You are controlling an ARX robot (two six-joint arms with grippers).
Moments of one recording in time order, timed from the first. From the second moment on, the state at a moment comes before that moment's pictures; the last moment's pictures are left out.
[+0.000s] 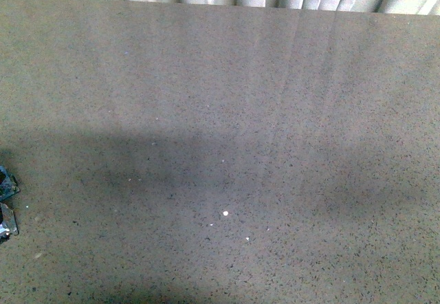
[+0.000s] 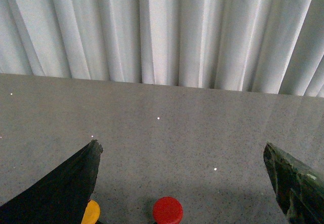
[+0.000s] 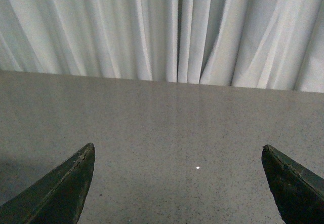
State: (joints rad) left arm 0.00 0.02 0.01 0.00 0.00 -0.01; right arm 0.00 0.00 0.02 0.00 0.00 0.00
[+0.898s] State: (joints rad) left arm 0.00 0.11 0.09 -0.20 0.03 -0.04; right arm 0.00 0.00 0.02 0.00 0.00 0.00
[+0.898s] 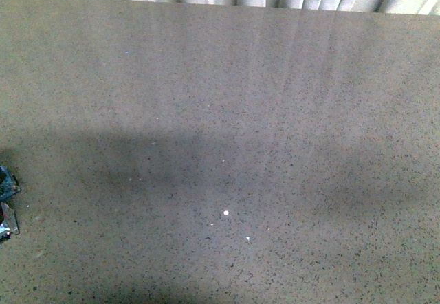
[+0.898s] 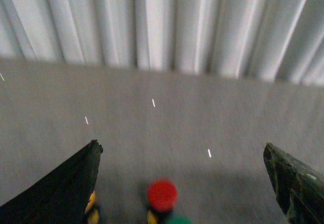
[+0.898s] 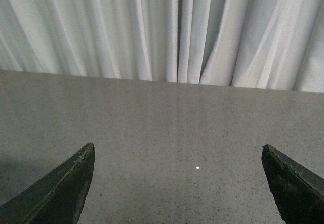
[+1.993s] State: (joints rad) left arm 0.41 1.48 0.28 0.58 0.20 0.15; right arm 0.00 0.00 0.02 0.00 0.00 0.00
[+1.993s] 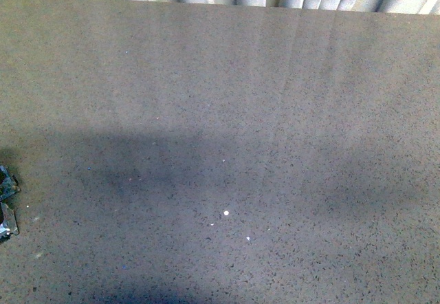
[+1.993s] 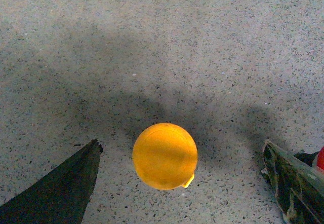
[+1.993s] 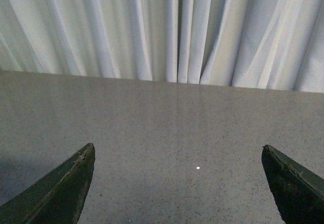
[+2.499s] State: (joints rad) left arm 0.45 1.57 0.32 0.59 0.22 0.10; right arm 0.00 0.00 0.02 0.00 0.00 0.00
